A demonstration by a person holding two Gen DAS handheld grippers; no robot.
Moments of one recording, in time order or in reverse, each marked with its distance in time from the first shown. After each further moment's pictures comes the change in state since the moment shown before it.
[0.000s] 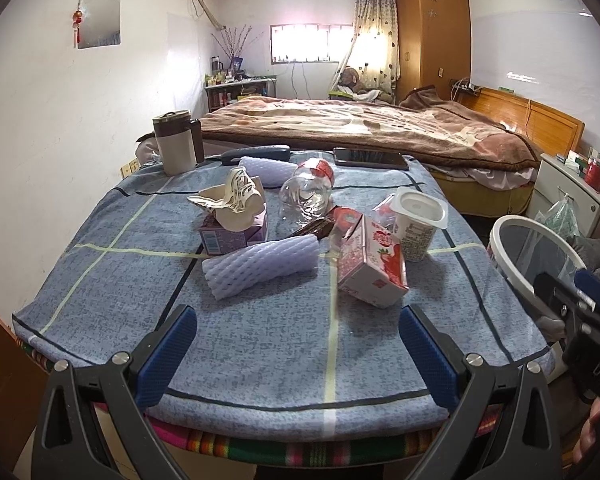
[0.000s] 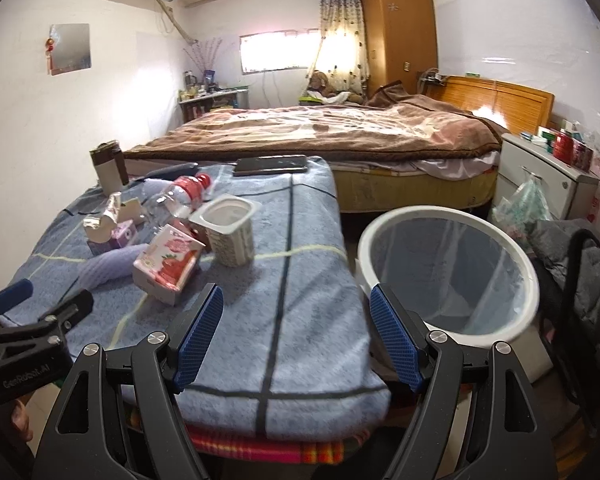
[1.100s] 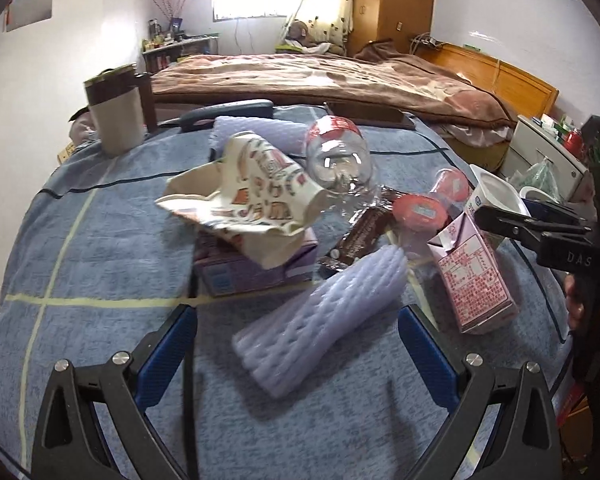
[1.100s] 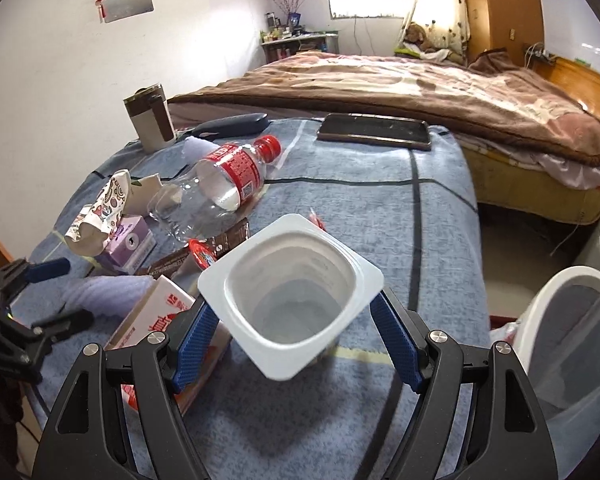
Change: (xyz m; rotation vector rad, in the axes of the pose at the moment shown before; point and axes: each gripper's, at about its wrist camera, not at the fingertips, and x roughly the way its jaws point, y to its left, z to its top) left arm 0.108 0.066 0.039 0.112 0.175 -0.216; right arm 0.139 0.041 0.047 -0.144 0.227 0.304
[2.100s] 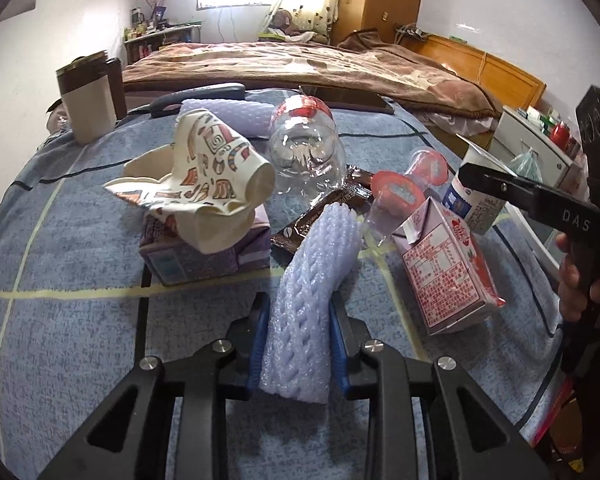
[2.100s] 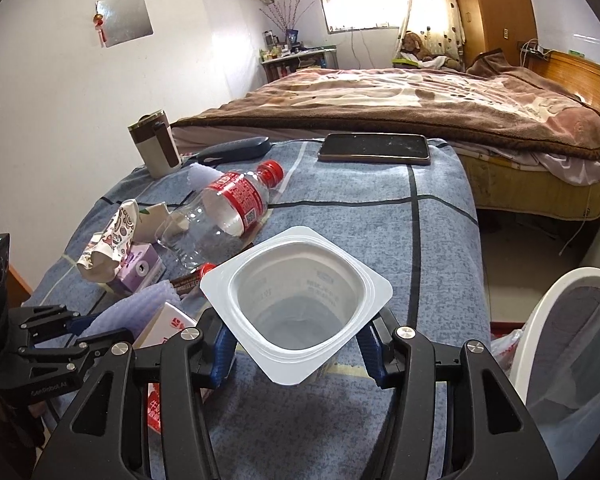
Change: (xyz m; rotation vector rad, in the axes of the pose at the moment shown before) left arm 0.010 -0.012 -0.001 -0.001 0.037 -0.065; right arm -0.006 -0.007 0.005 0.042 -0.077 0.033
